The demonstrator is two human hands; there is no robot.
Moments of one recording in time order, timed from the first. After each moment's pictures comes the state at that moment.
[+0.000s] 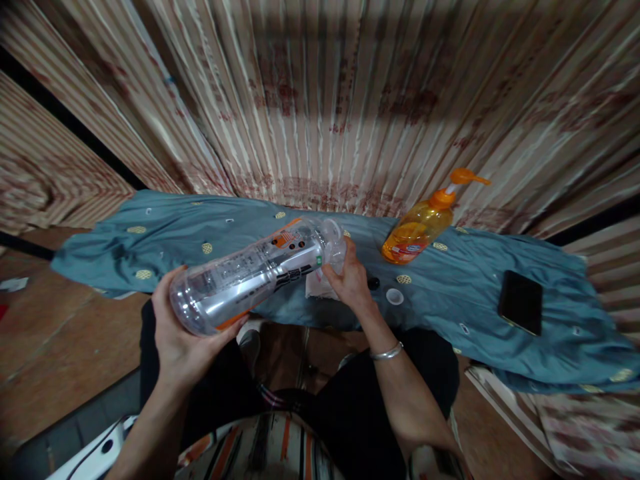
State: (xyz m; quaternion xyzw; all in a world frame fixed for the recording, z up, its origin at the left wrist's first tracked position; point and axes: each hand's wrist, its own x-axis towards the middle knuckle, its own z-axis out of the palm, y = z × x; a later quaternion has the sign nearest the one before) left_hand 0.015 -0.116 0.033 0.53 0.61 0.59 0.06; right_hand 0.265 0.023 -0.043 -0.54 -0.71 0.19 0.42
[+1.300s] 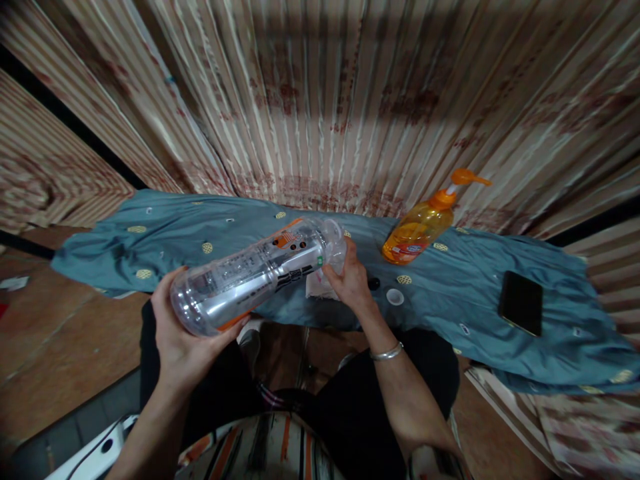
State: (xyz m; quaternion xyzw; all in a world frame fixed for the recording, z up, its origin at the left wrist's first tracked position) left_hand 0.015 -0.118 0.035 0.55 0.60 0.58 0.05; right_hand 0.265 0.024 -0.043 -0.54 -0.70 0.19 0.42
